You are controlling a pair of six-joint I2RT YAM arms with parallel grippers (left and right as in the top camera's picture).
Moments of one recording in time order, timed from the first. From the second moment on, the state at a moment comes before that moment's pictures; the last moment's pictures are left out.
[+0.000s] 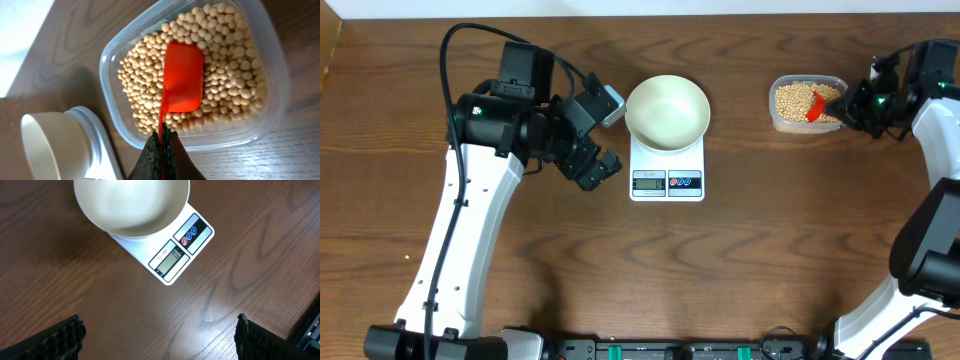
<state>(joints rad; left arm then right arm) -0.19 1.52 1.56 -1.23 0.41 0.61 -0.30 1.94 1.49 -0.70 -0.59 0.32</state>
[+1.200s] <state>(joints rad) -0.19 1.52 1.56 -1.23 0.41 0.61 -0.36 1.97 1.49 -0.74 -0.66 0.27</state>
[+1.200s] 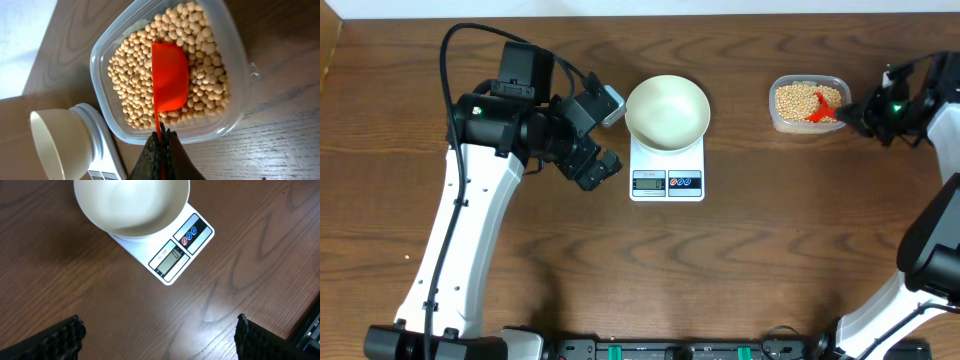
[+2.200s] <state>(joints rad) -0.19 1.52 1.56 -1.23 0.41 0.61 -0.38 2.01 1.49 -0.73 -0.79 0.26</state>
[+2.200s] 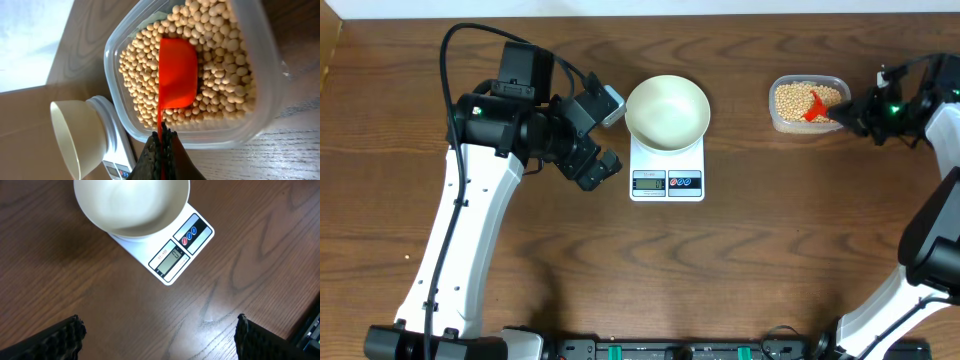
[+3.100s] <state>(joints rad) -0.19 1.52 1.56 -1.23 0.41 0.61 -0.53 2.01 1.49 -0.75 -1.09 0.14</state>
